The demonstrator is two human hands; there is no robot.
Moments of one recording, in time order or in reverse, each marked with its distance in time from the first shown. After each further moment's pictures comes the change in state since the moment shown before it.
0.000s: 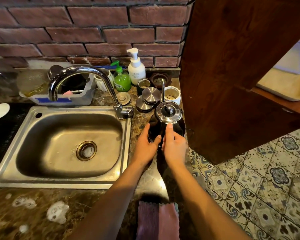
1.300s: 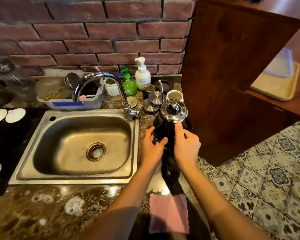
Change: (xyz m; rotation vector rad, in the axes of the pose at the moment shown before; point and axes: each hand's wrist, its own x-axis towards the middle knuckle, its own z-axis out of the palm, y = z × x) left_hand -0.064 0.028 -0.022 -0.373 0.050 -0.053; right_hand -0.055 -0.046 -0.014 -0.067 0.180 -0.179
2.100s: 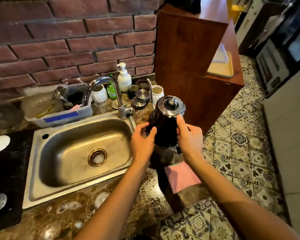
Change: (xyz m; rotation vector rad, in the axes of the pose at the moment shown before) left_hand -0.076 0.030 -0.124 0.101 -0.103 0.169; right_hand -0.148 -0.090 -0.005 0.138 0.179 0.116
